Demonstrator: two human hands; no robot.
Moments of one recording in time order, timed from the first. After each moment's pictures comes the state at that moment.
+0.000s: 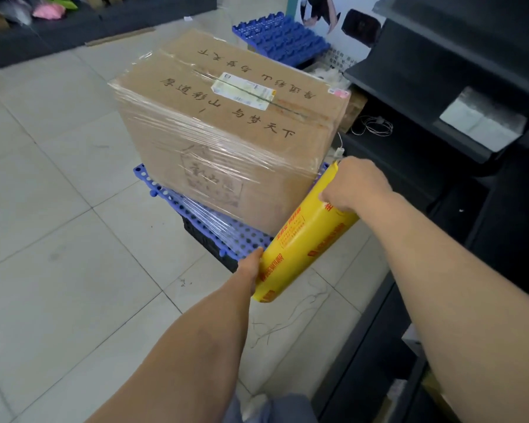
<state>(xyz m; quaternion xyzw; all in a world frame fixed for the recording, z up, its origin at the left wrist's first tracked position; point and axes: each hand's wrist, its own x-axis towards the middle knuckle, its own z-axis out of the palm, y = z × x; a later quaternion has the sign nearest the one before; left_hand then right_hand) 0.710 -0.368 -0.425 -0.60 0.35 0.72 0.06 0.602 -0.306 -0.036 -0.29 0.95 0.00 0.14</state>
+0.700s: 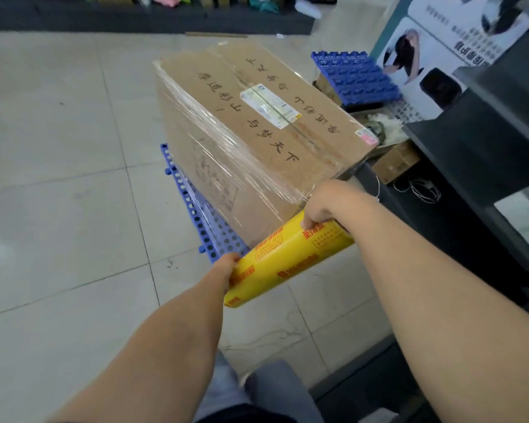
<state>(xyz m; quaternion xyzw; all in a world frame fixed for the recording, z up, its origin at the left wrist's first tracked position) 0.674 -0.343 -0.298 -0.65 0.21 0.72 -0.11 0.551 -0.336 -0.007 -0.51 0.77 0.29 0.25</state>
